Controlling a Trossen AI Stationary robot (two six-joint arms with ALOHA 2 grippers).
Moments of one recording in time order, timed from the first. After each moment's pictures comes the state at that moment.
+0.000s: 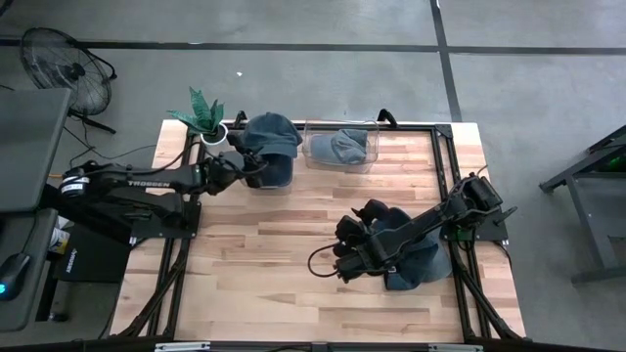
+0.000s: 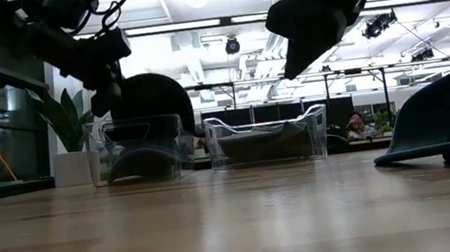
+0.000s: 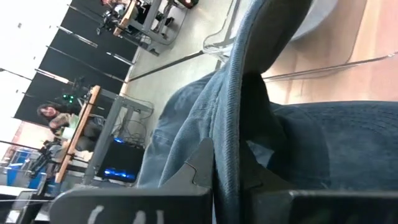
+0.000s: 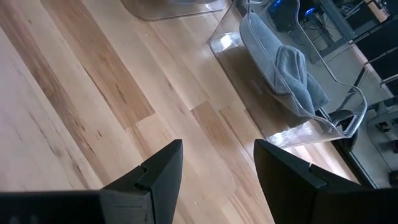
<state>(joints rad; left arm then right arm) 0.26 1.05 0.50 0.14 -0.66 0.67 0.43 1.89 1.39 -1.08 0.95 0.94</state>
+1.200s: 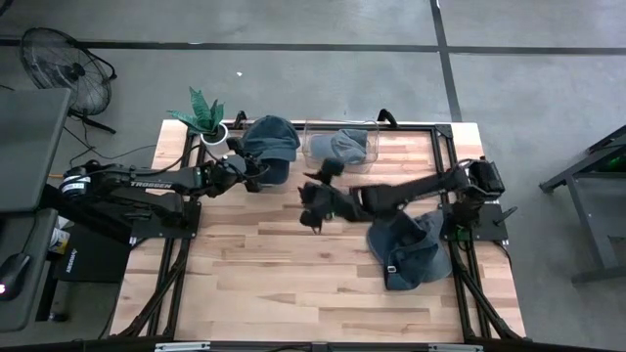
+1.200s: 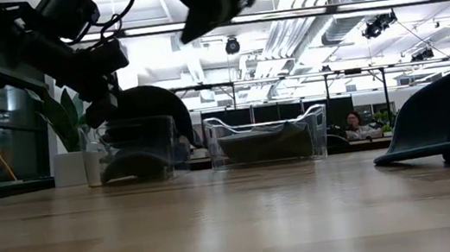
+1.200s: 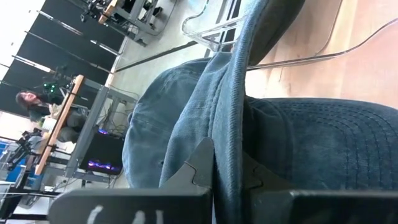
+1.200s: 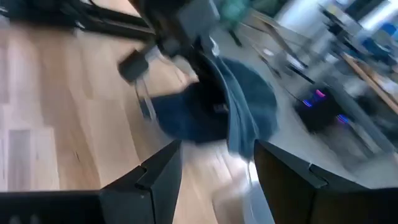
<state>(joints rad) 0.26 1.07 0.45 0.13 -0.64 0.59 0.13 1.80 1.39 -0.15 0.74 -0.12</state>
